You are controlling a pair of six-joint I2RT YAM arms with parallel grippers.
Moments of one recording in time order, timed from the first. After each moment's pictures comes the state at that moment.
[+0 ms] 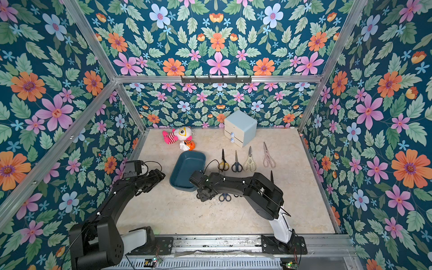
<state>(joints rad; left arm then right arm) 0.15 1.19 0.67 -0.46 0.30 -0.51 1.08 2.00 1.37 -0.66 0.12 0.55</state>
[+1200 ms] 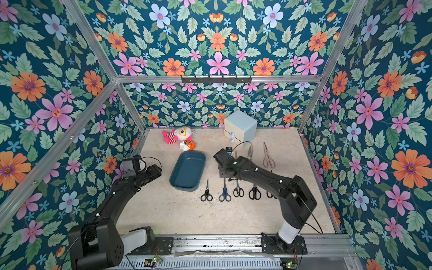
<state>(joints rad) 0.15 1.14 0.64 -0.28 0.17 -0.34 0.69 1.61 1.23 -0.64 0.27 0.61</state>
